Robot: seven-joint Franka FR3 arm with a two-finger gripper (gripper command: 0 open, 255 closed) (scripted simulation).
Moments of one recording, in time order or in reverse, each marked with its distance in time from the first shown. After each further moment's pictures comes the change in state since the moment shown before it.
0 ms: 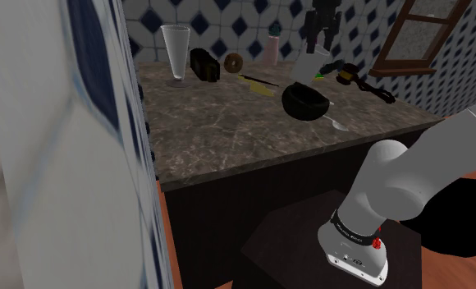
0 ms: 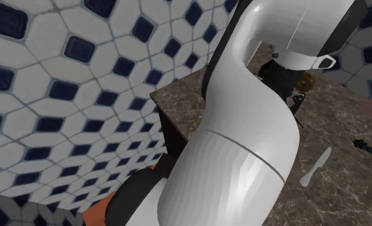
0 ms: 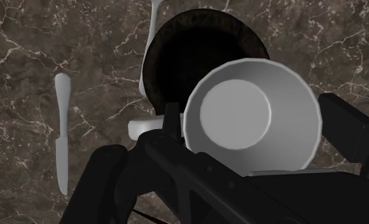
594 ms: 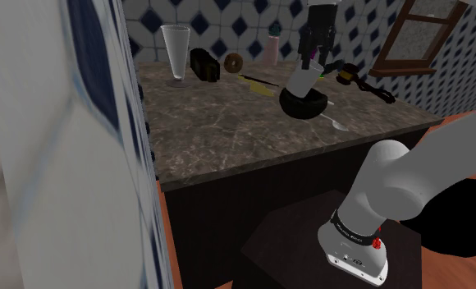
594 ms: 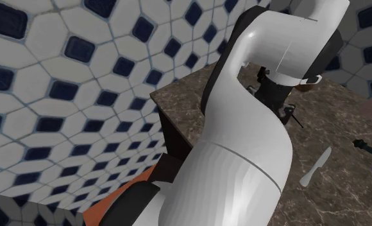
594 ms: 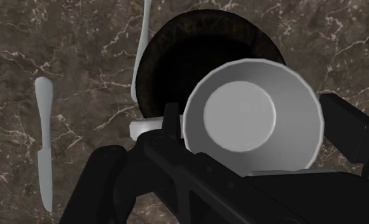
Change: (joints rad) arm -0.008 -0.062 -0.002 -0.176 -0.011 0.119 0.017
